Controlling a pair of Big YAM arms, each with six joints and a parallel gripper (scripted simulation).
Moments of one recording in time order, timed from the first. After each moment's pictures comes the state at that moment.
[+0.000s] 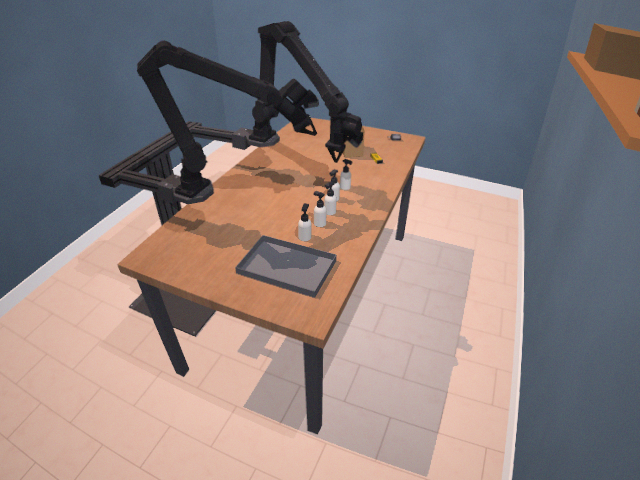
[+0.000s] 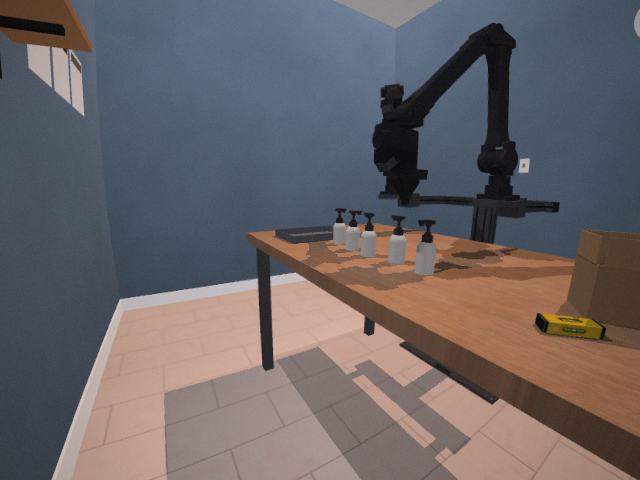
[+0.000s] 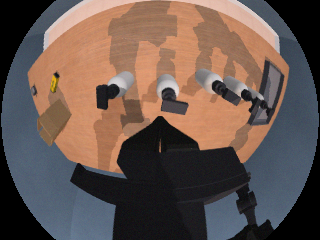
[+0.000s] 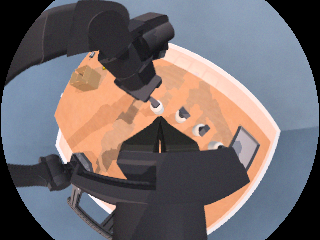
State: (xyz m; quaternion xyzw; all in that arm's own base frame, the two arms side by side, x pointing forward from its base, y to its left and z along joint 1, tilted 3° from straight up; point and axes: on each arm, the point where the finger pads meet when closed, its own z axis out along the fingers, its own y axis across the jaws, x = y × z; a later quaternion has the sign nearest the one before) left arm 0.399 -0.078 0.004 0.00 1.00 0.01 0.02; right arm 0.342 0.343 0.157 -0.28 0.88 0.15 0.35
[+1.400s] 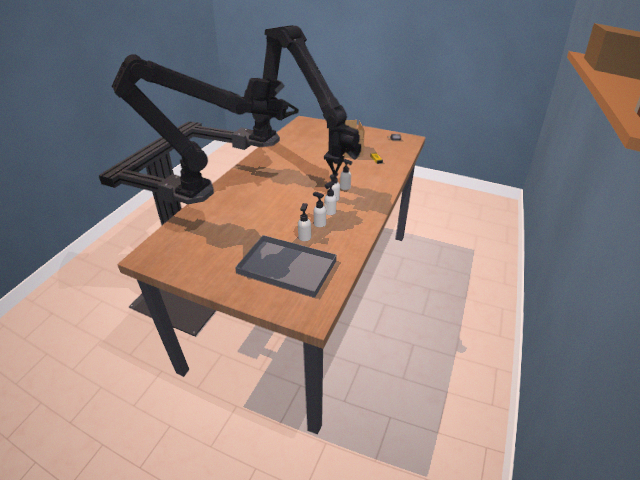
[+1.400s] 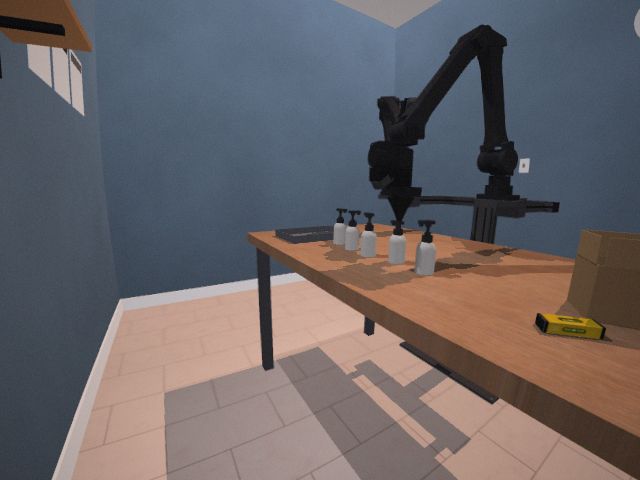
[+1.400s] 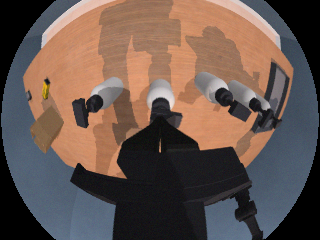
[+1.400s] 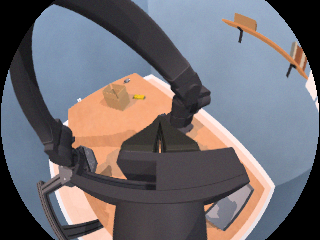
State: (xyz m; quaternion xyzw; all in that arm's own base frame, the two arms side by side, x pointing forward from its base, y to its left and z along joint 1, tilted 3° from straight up) left arm 0.404 -0.093 -0.043 0.00 1.00 0.01 0.03; right arm 0.252 0.363 0.224 -0.37 0.71 0.25 0.54
